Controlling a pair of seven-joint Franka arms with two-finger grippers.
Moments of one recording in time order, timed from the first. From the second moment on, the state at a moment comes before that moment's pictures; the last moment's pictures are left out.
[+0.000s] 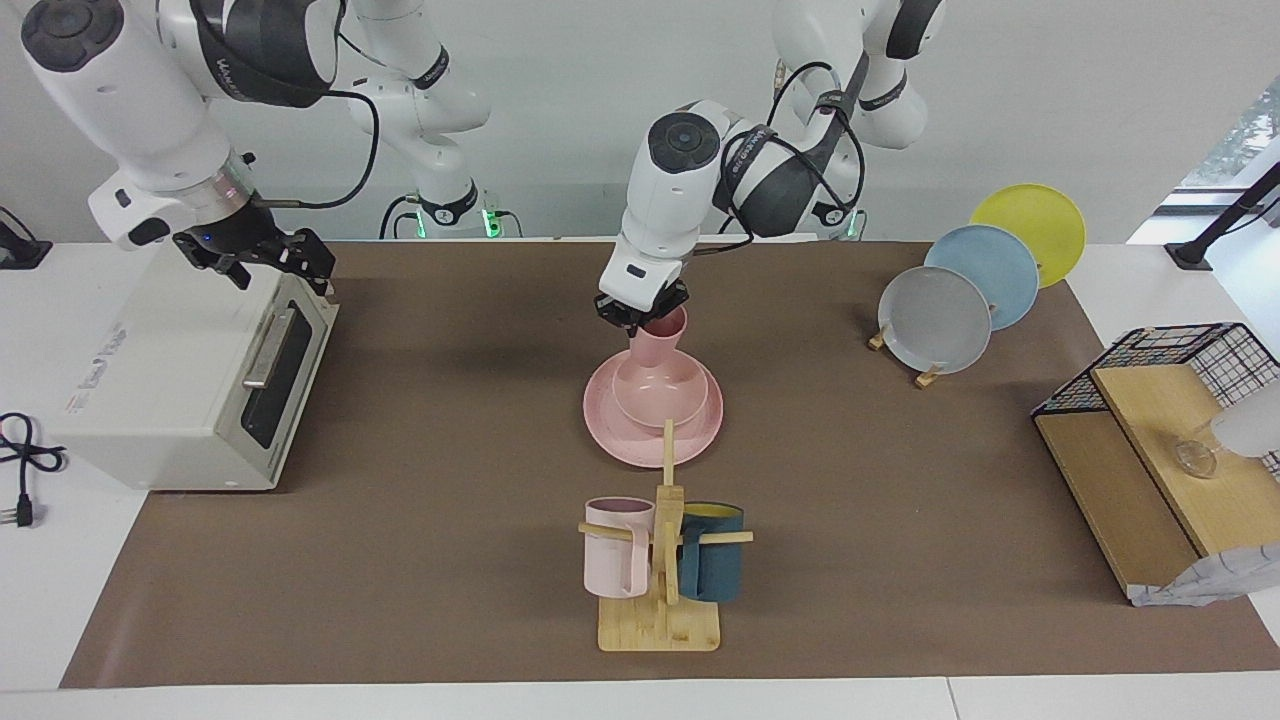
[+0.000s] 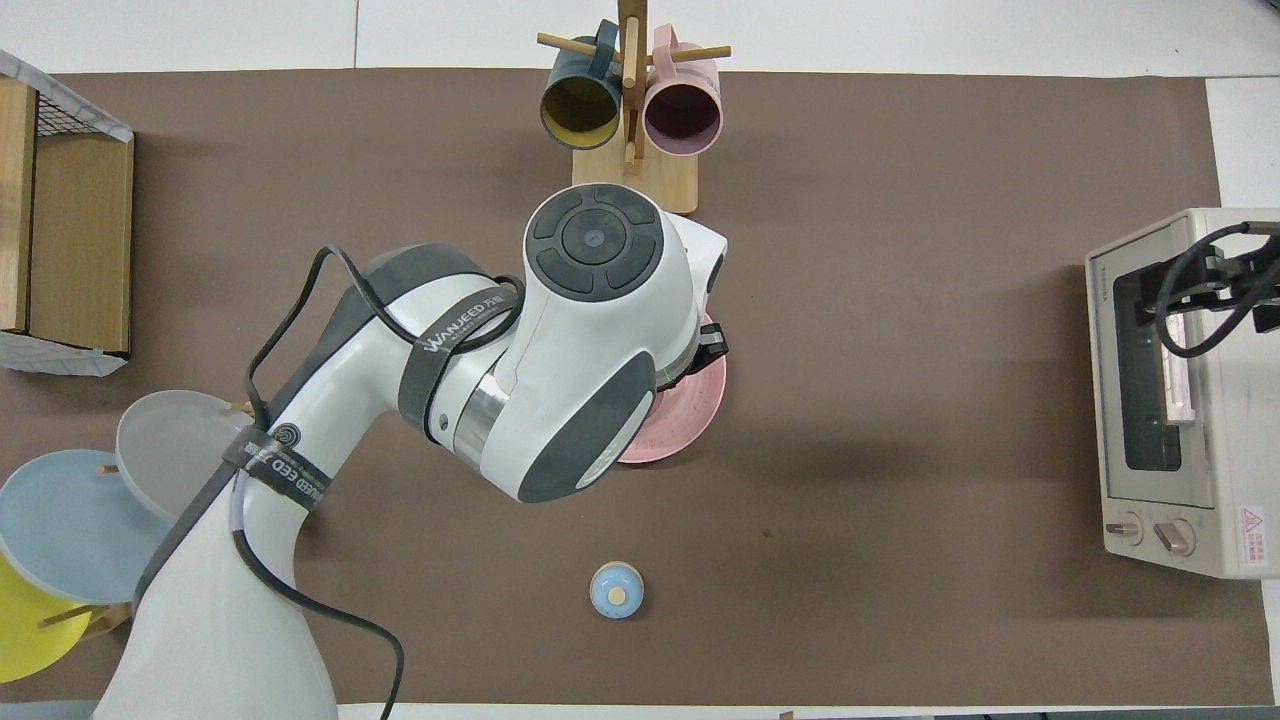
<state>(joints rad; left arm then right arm) -0.64 0.37 -0.12 -1.47 -0.13 1.84 -0.94 0.10 0.08 -0.17 -1.52 -0.04 1.45 0.02</state>
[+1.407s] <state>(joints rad) -0.64 0.46 -0.11 -1.53 -0.05 1.99 -0.95 0.10 0.01 -0.17 -1.56 -0.04 1.45 0.02</state>
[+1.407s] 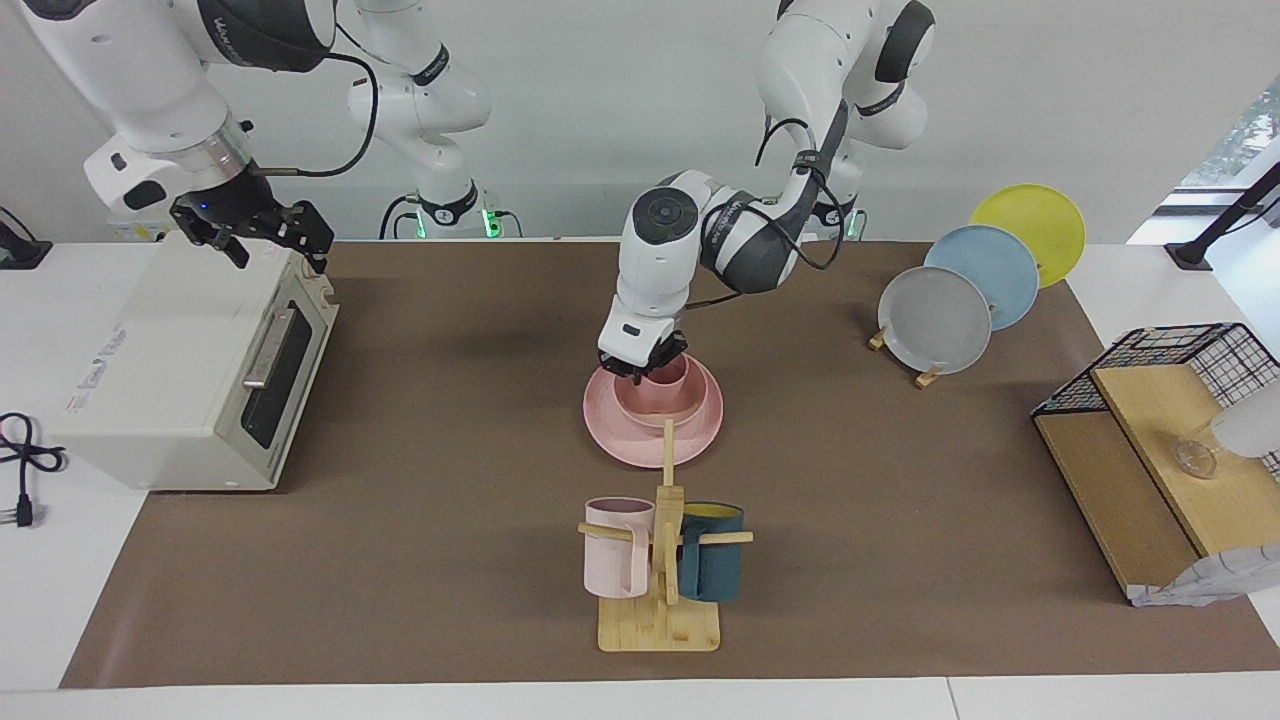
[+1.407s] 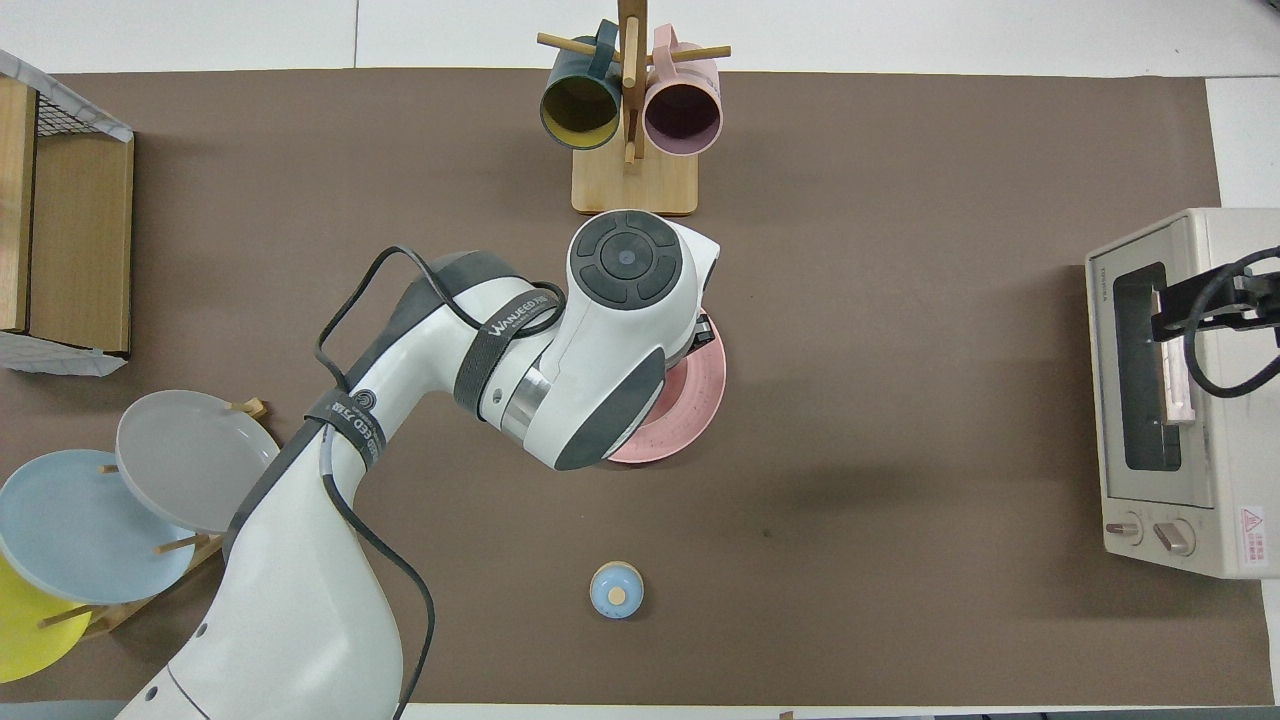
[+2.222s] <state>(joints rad) -0.62 0.40 -0.10 -1.53 -0.04 1.93 -0.93 0.10 0.01 -0.17 -1.56 -0.04 1.45 0.02</state>
